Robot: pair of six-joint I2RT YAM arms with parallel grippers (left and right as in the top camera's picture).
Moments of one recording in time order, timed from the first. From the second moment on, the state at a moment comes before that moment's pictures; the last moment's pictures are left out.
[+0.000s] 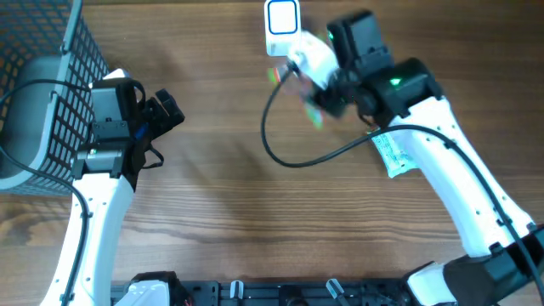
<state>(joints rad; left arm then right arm) 0.03 1.26 0.99 -0.56 -0.06 -0.46 0.46 1.64 1.64 -1.00 -0.02 -0.56</state>
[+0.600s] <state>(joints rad) 0.03 1.26 0.99 -0.56 -0.06 -0.46 0.40 1.68 1.16 -0.67 0.16 -0.22</state>
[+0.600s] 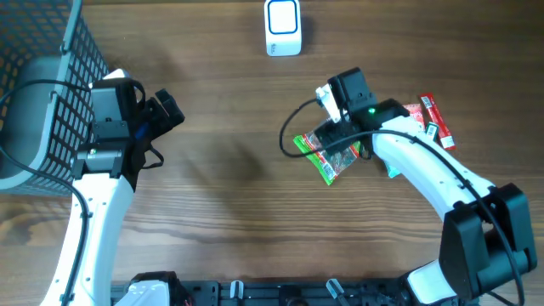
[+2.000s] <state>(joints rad) 0.03 1.26 0.99 -0.56 -0.06 -0.46 0.40 1.61 1.15 -0.64 0.01 0.02</state>
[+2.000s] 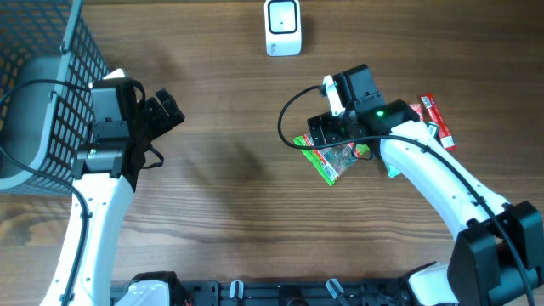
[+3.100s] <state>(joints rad) 0.03 1.26 0.99 -0.57 -0.06 -0.46 0.20 0.30 0.95 -0.71 0.03 -0.06</state>
